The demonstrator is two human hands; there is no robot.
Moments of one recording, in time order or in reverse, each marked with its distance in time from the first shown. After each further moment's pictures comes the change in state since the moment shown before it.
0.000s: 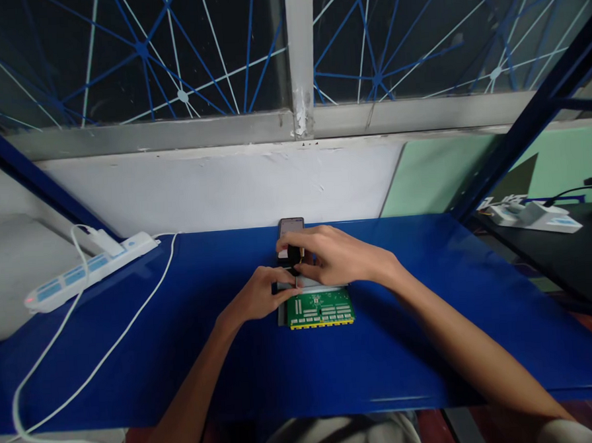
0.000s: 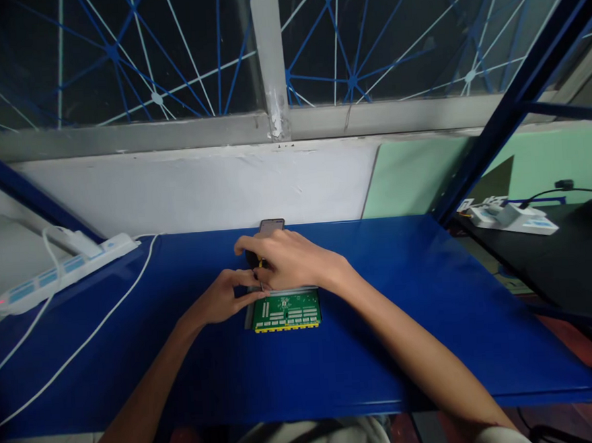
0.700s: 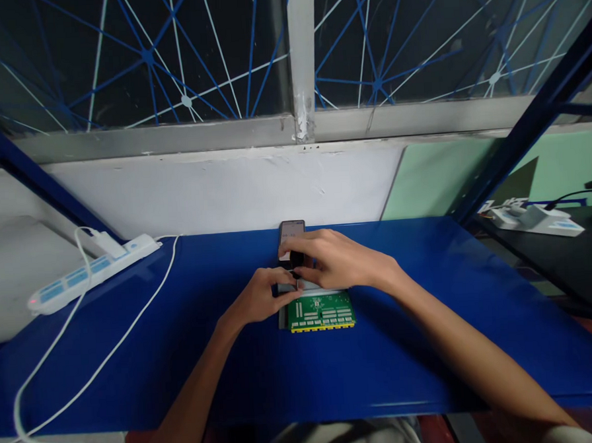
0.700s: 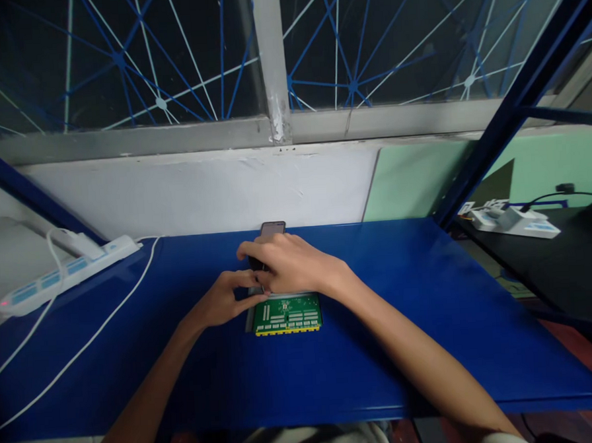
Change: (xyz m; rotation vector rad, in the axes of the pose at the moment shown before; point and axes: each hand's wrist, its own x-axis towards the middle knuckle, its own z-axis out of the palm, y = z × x) left_hand -0.001 0.003 -0.002 0.005 0.046 0.015; right_hand 0.001 -0.002 0.002 -0.059 0.012 -0.006
